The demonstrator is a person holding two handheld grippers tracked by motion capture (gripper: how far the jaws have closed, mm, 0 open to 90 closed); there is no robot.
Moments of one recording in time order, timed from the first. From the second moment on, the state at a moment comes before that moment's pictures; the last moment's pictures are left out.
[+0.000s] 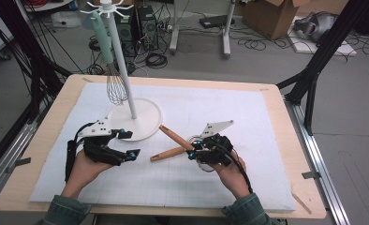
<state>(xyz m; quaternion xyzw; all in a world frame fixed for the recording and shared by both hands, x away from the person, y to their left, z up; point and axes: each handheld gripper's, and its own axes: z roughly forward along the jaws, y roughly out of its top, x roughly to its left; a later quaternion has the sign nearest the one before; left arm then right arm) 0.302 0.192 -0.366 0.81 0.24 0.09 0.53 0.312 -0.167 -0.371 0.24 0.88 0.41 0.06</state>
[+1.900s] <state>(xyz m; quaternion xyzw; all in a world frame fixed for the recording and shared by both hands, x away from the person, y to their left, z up) 0.310 0.168 -0.362 0.81 0.21 0.04 0.55 0.309 -0.138 -0.367 0.19 0.87 0.45 0.04</state>
